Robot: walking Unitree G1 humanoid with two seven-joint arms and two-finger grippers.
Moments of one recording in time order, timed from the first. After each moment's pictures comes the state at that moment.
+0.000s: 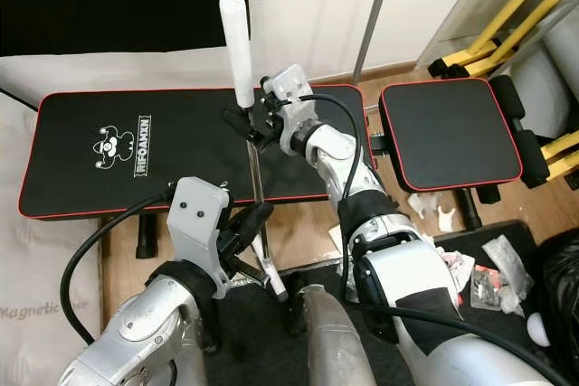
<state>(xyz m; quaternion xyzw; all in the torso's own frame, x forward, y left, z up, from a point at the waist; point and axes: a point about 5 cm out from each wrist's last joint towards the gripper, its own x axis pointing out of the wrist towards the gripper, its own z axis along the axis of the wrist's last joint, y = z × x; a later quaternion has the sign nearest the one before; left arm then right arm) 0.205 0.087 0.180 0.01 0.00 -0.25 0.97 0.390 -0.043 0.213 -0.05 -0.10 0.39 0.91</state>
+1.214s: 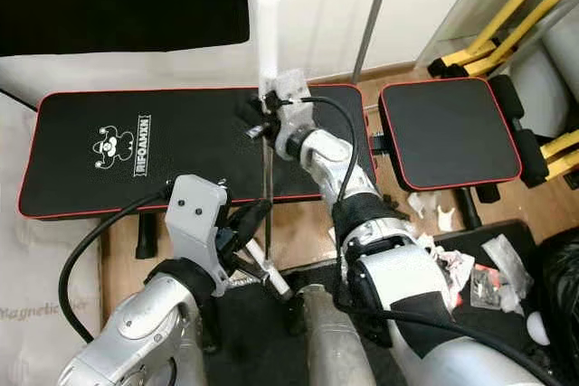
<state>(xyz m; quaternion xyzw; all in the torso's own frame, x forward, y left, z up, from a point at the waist) 0.206 0.088 0.182 0.01 -0.01 -0.25 0.97 0.384 -0.024 0.218 0.02 -0.09 0.43 0.90</state>
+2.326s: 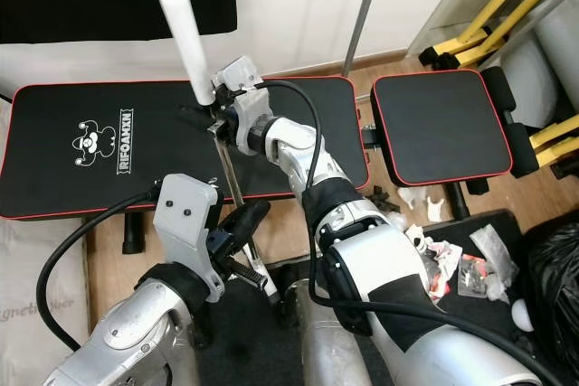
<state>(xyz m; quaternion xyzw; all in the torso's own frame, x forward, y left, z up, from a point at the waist) 0.195 0.090 0.194 0.00 -0.01 -0.25 0.97 0.380 0.009 0.228 -0.01 -0.07 0.48 0.87</state>
